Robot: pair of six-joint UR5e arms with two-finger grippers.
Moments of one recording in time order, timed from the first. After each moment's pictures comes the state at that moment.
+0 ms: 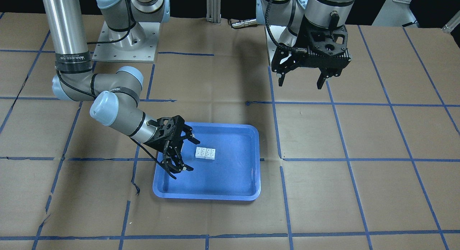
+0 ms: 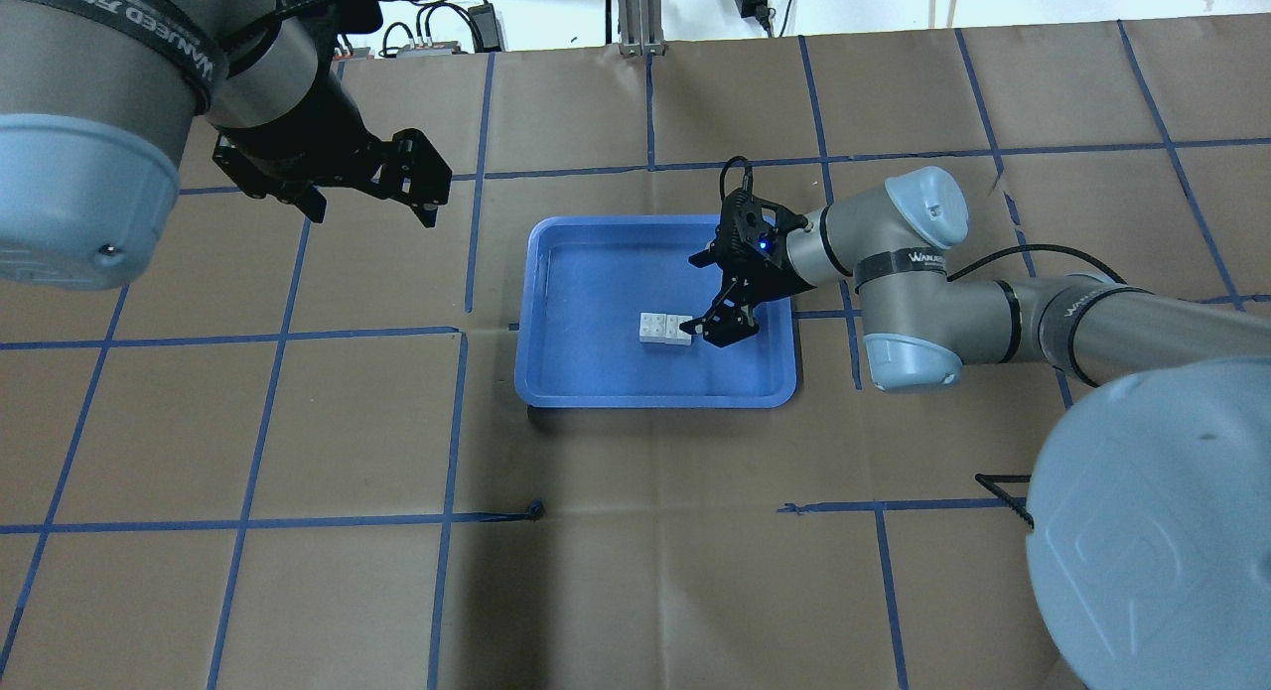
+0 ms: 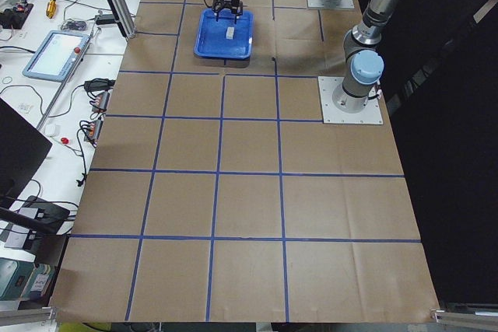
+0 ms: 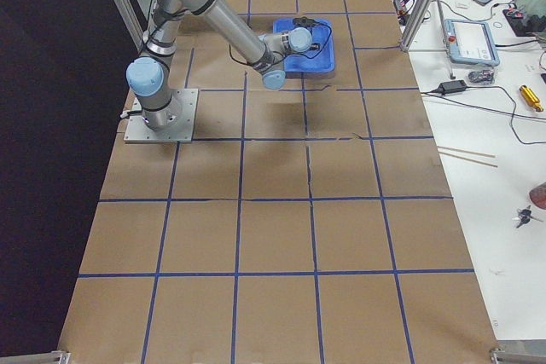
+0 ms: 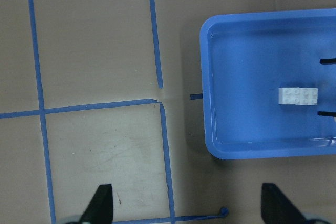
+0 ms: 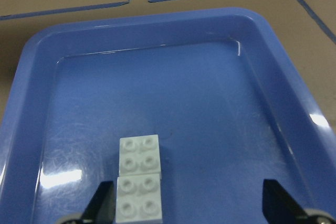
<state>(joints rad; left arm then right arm) -1.64 -1.53 -1.63 -1.42 1.59 0.02 1.59 -1.10 2.00 -2.69 -0.83 -1.26</state>
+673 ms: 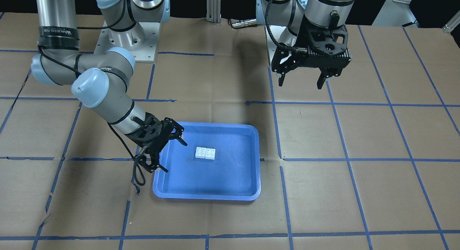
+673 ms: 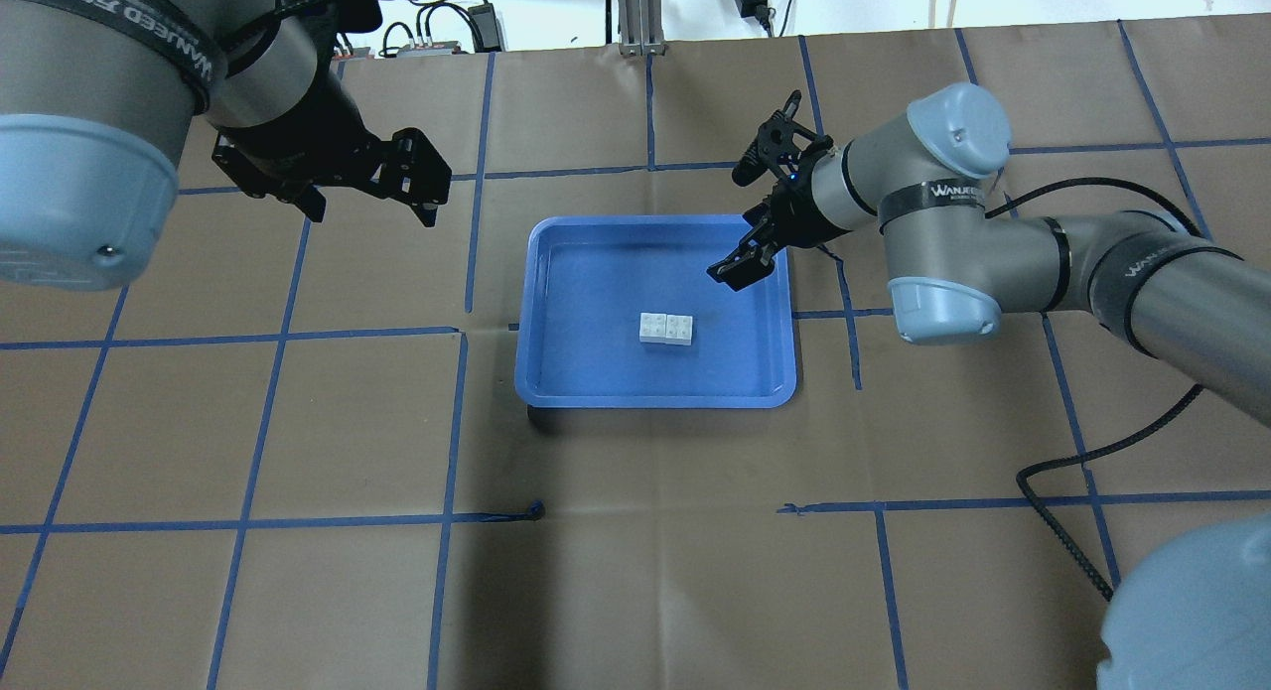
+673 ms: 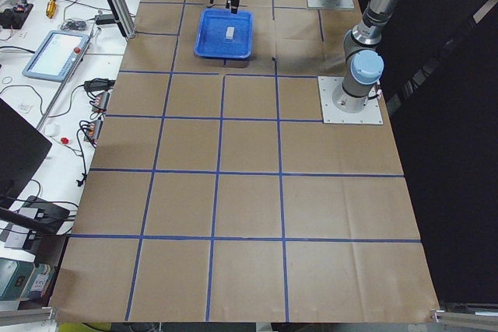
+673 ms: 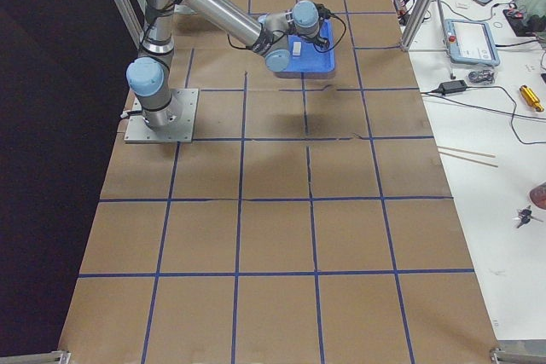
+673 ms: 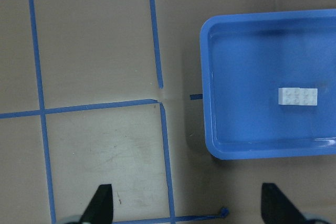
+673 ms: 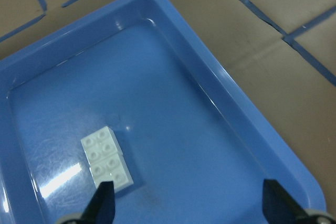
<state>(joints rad) -1.64 -1.53 -1.63 -1.42 1.59 0.02 1.59 -1.24 1.91 -2.47 -1.09 -0.81</state>
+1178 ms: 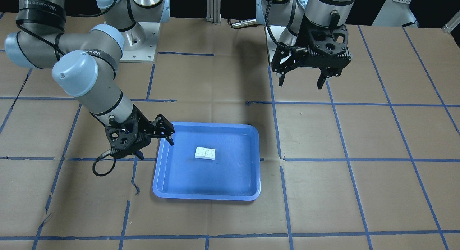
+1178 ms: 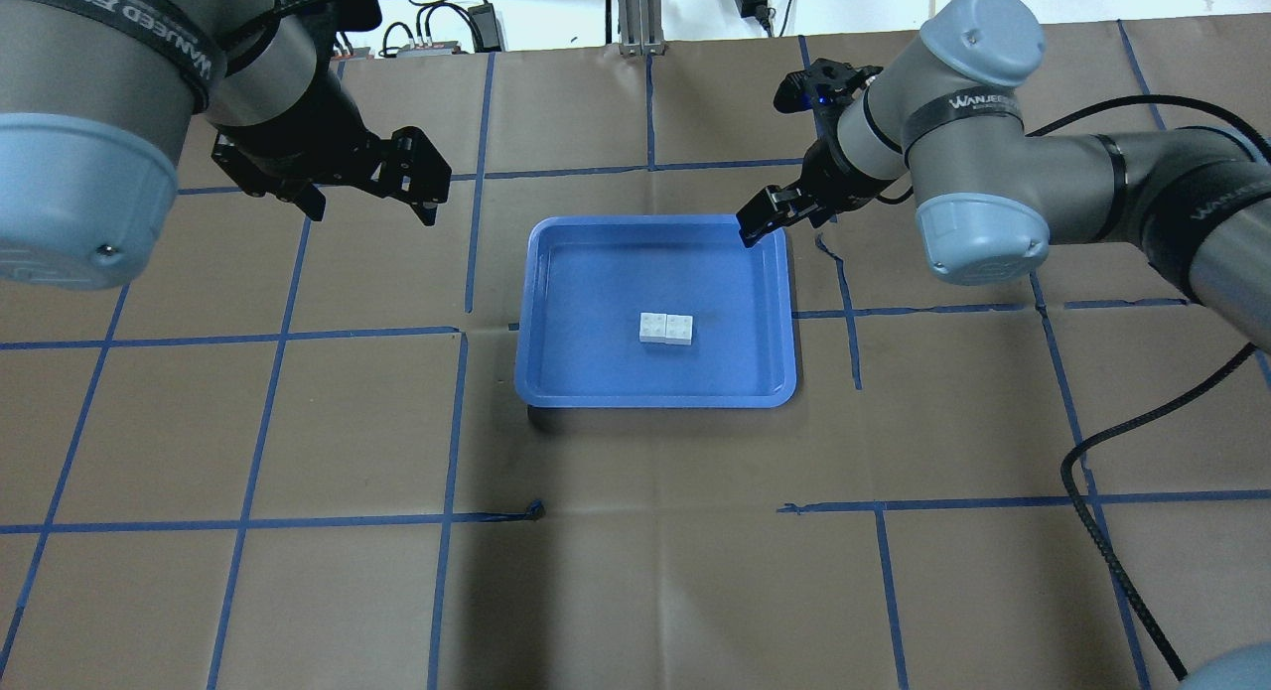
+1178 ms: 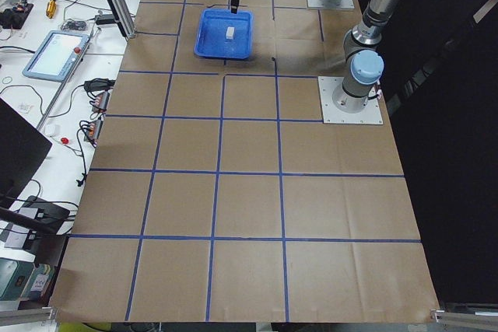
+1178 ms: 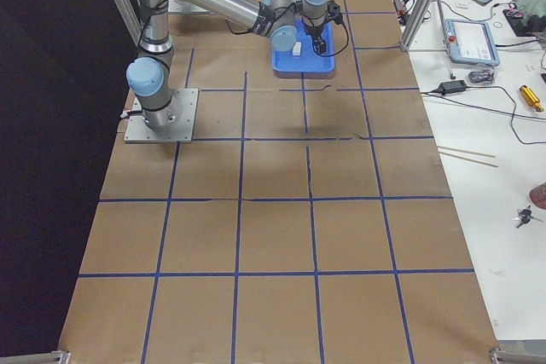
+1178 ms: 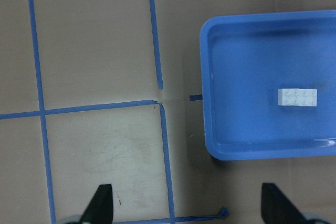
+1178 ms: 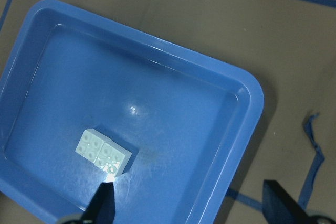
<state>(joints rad) -1.64 -1.53 -1.63 -1.42 1.59 0.02 1.58 -1.31 1.80 -2.15 -1.25 -0.20</state>
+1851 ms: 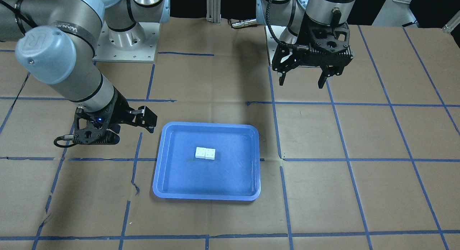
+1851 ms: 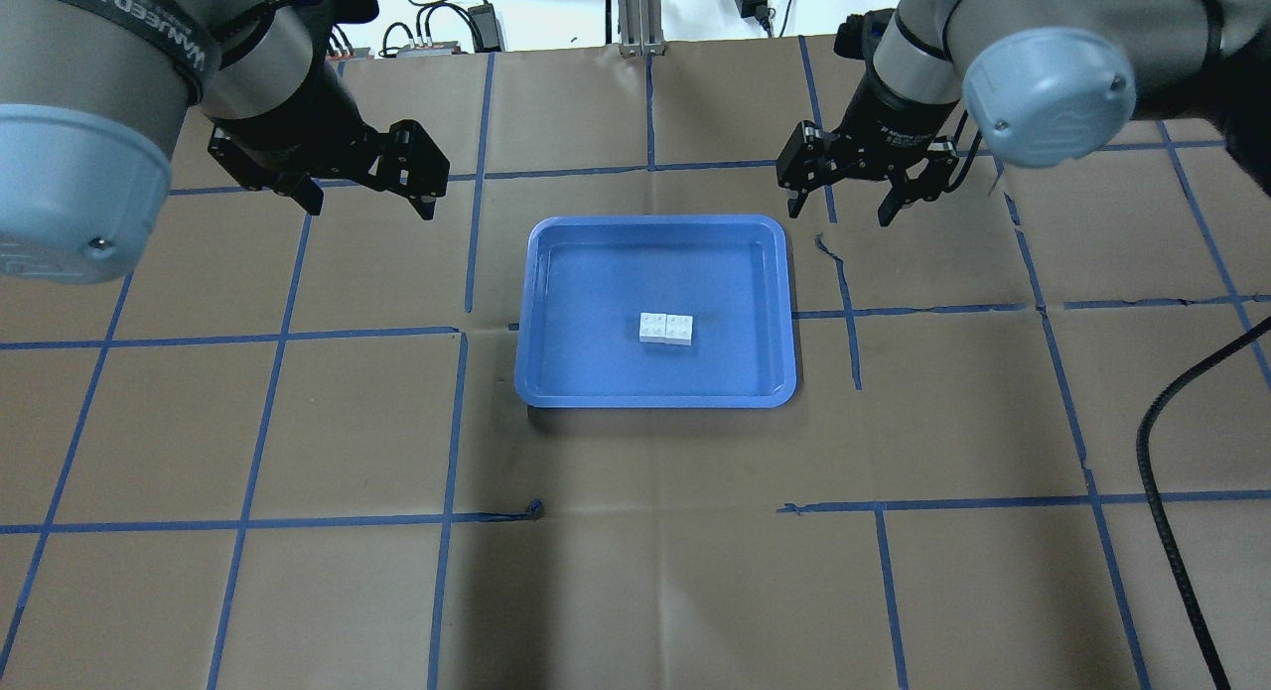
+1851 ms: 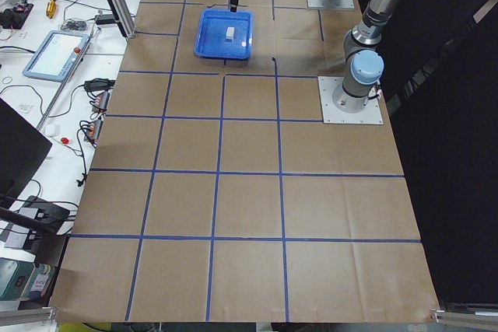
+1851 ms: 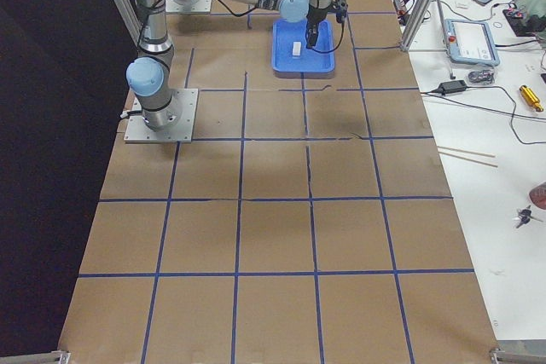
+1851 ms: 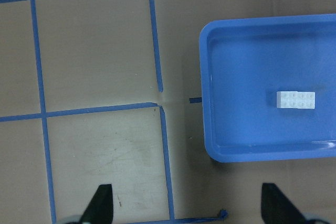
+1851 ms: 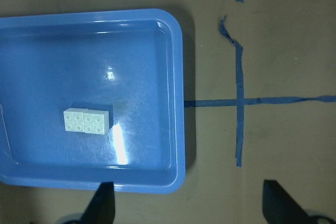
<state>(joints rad) -1.64 -1.53 -1.62 -1.43 1.59 0.02 1.58 -1.34 1.52 -1.66 -1.42 0.12</state>
